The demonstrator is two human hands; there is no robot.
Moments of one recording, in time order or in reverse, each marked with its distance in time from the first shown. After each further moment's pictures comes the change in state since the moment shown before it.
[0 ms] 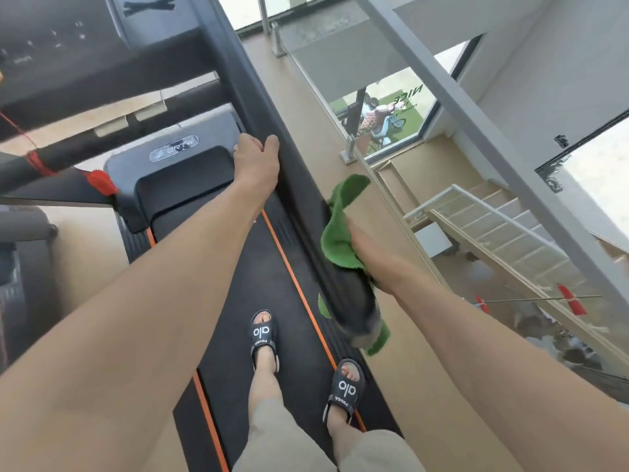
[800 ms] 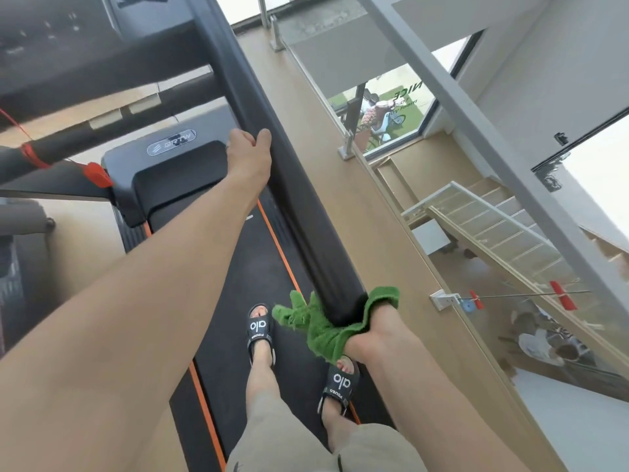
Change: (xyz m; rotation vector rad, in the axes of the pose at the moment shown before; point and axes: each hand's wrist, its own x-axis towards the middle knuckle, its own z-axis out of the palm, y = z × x) left_hand -0.002 -0.002 0.004 -0.044 0.031 -0.036; right_hand -0.056 0.073 0.028 1.423 0.192 0.663
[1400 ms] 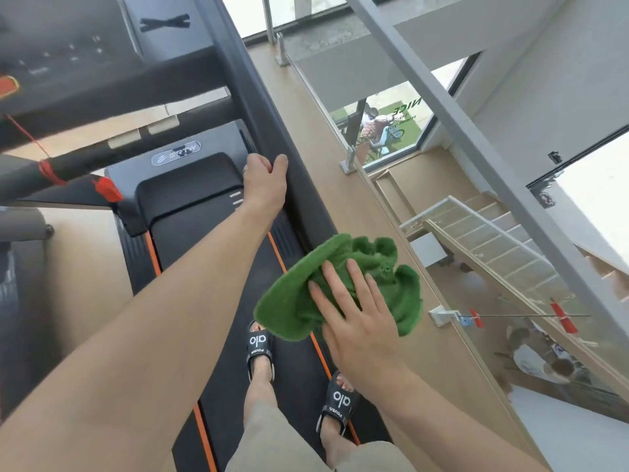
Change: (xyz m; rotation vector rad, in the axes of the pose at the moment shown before) left_hand -0.006 0.001 -0.006 -0.028 -0.028 0.022; right_hand -0.009 0.018 0.002 2.454 -0.124 1.950
